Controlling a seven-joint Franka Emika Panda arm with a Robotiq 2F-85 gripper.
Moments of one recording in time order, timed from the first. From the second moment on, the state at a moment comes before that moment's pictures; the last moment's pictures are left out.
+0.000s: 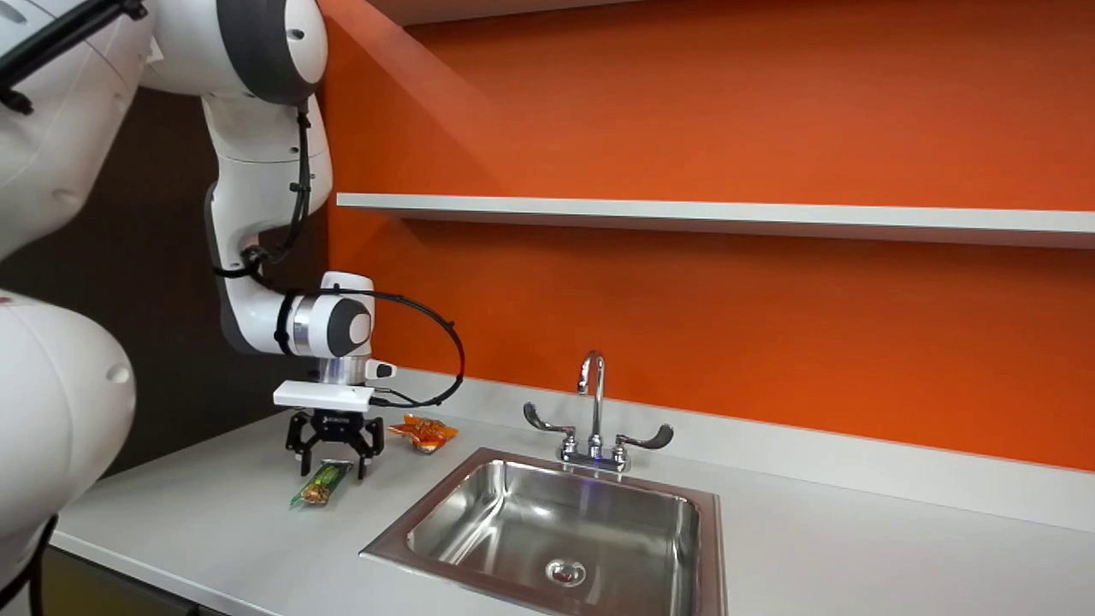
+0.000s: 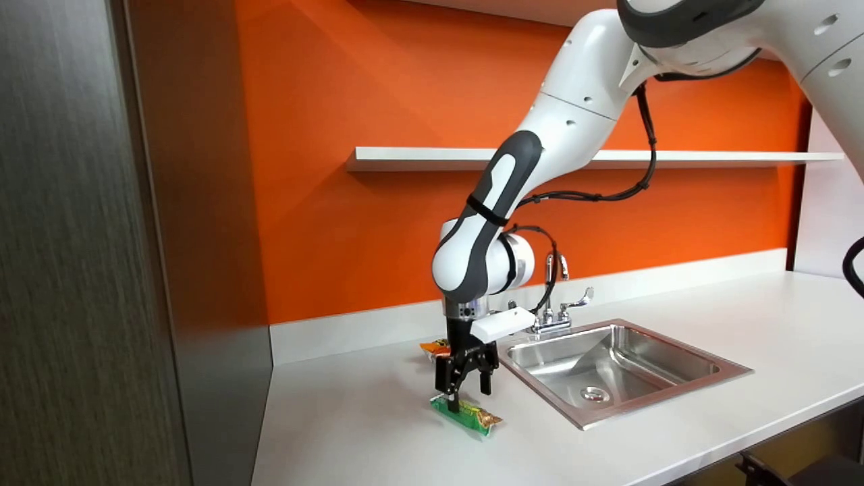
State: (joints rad) arm 0.20 0.47 0.12 -2.17 -0.02 2.56 -0.11
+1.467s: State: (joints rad) arm 0.23 0.50 0.13 -2.17 -0.02 2.56 -0.11
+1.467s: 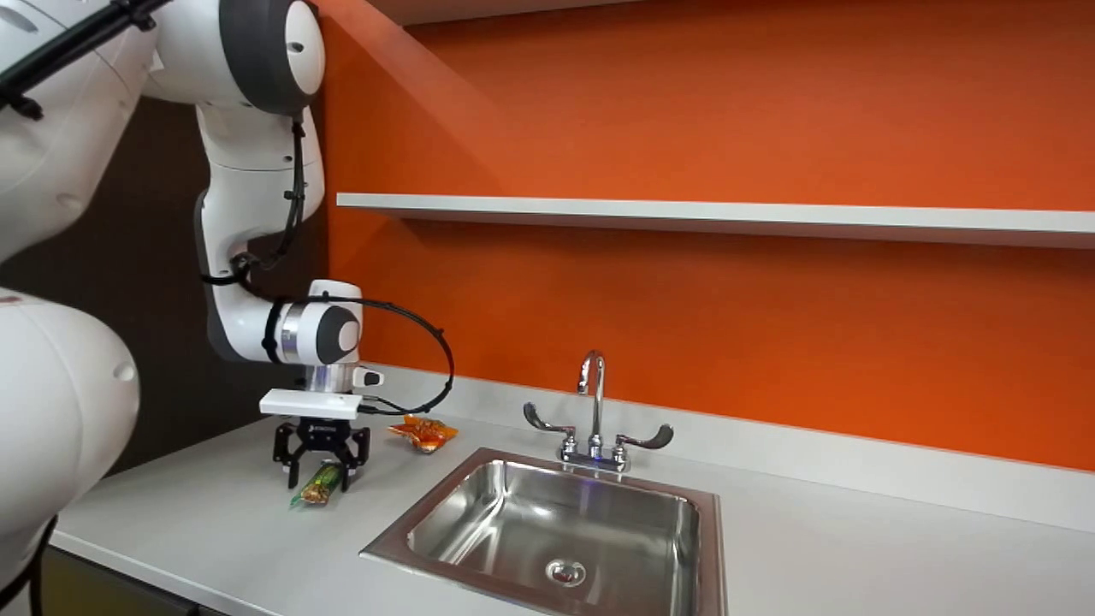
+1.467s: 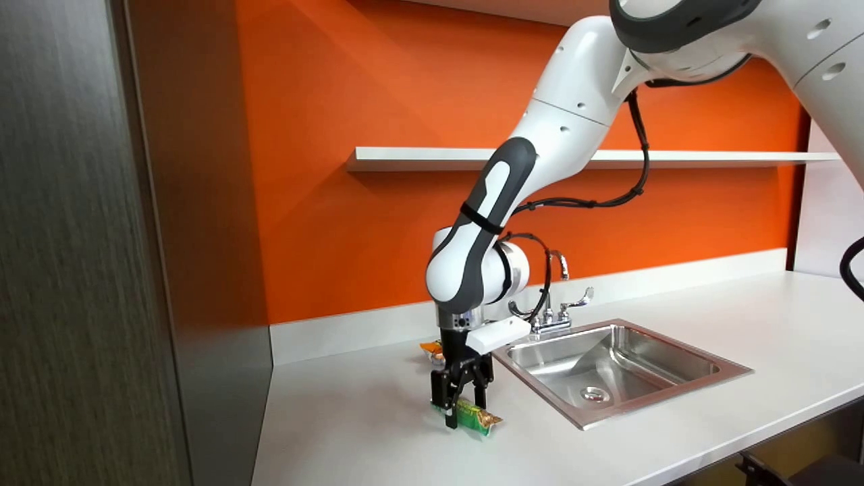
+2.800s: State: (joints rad) arm 0.19 0.36 0.13 -2.19 0.02 2.53 -0.03
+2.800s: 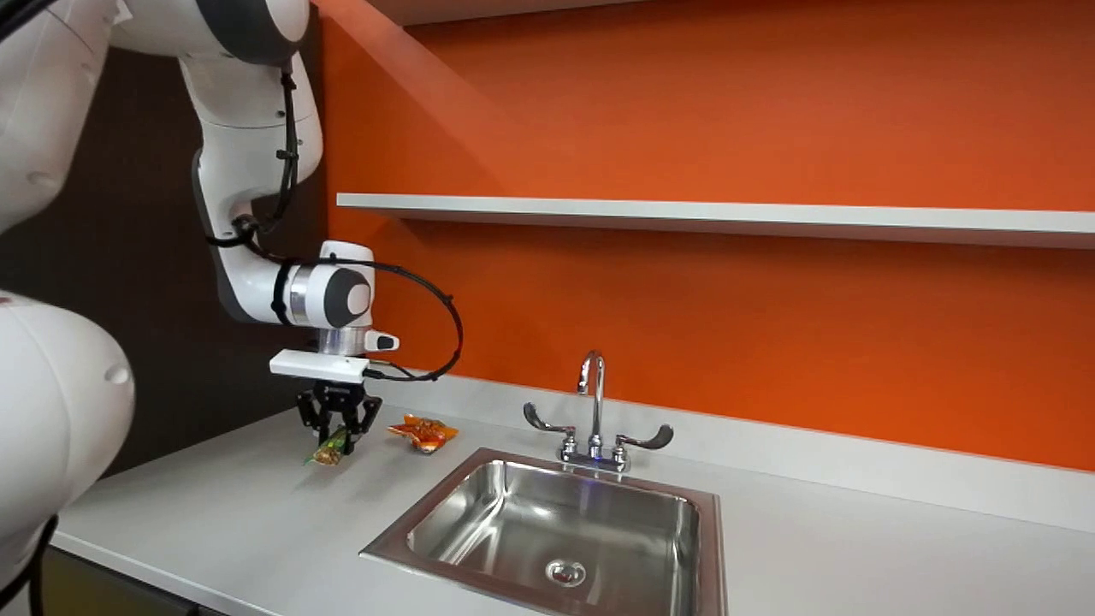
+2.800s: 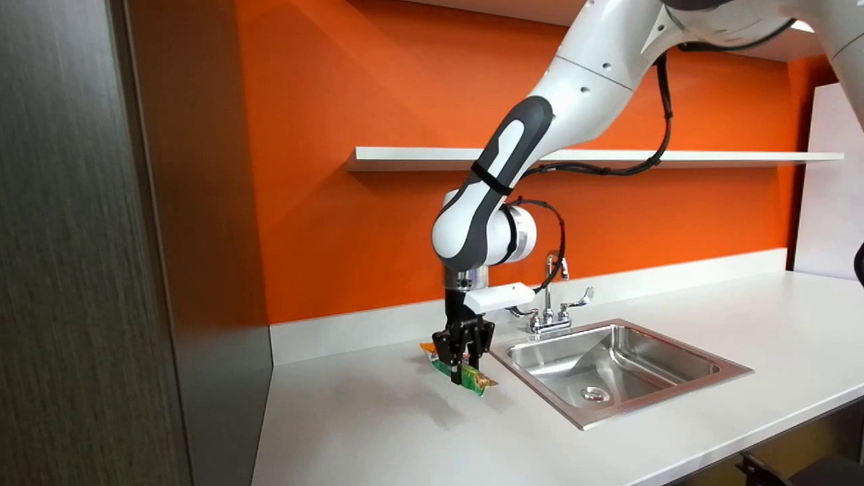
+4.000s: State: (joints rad) arm 0.14 -0.42 0.05 -2.46 0.13 2.31 -0.01
